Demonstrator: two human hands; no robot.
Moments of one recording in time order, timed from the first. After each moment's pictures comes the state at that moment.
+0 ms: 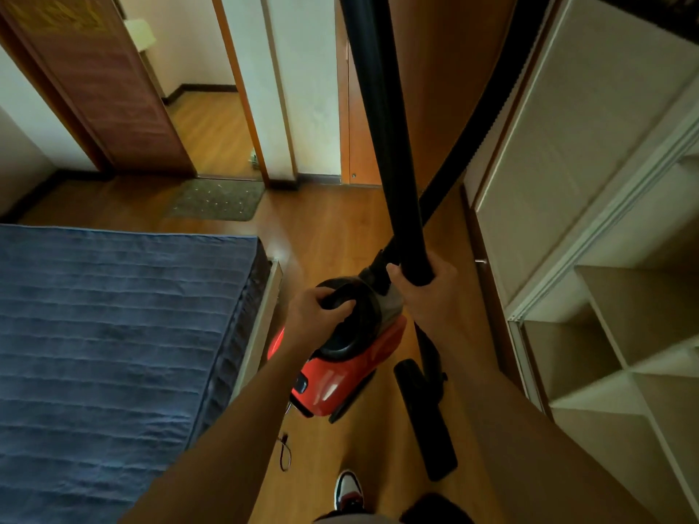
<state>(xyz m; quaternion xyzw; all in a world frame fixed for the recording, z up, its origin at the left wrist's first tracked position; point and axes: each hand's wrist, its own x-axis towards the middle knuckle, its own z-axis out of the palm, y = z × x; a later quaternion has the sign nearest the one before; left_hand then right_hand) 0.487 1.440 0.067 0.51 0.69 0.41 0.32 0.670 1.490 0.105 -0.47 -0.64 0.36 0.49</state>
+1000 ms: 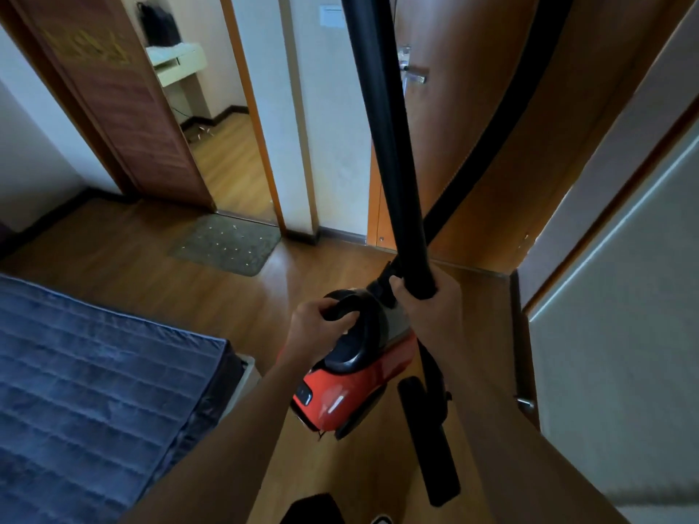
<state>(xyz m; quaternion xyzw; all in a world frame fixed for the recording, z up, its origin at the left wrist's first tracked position) 0.421 1.967 0.076 0.40 0.74 0.44 0.30 0.590 2.052 0.104 -0.41 -0.67 0.42 0.45</state>
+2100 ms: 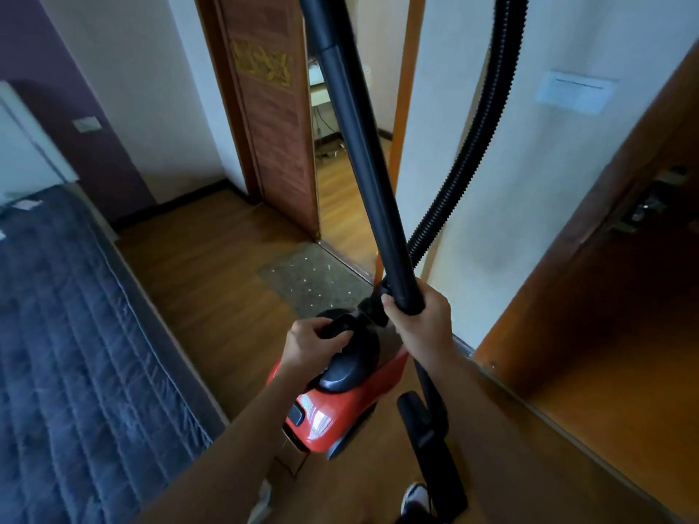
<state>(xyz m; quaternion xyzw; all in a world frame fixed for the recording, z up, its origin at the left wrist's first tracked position) 0.027 2.257 0.058 0.19 0.83 0.50 0.18 0.132 2.412 0.096 -0.20 -0.77 0.50 0.34</state>
